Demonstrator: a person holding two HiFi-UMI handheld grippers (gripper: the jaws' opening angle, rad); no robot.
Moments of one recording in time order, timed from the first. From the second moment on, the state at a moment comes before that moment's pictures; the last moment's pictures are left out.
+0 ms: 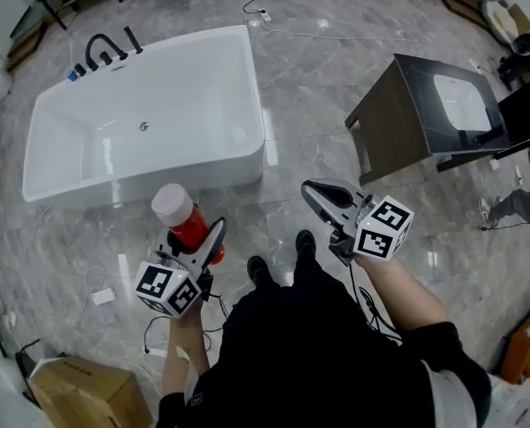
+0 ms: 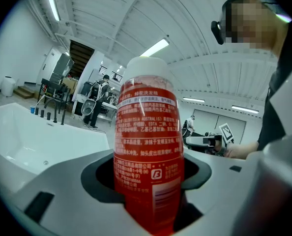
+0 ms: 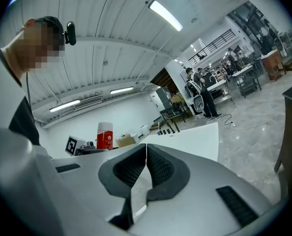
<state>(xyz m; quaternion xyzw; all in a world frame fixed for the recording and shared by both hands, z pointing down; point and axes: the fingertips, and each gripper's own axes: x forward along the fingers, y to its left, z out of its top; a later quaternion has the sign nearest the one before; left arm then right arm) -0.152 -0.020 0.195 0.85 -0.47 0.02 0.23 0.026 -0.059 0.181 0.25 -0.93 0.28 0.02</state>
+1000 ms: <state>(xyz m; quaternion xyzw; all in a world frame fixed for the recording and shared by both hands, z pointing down) -0.111 -0.078 0.303 0.82 -0.49 0.05 0.28 0.016 -0.118 0.296 0.14 -0.94 0.29 0.08</state>
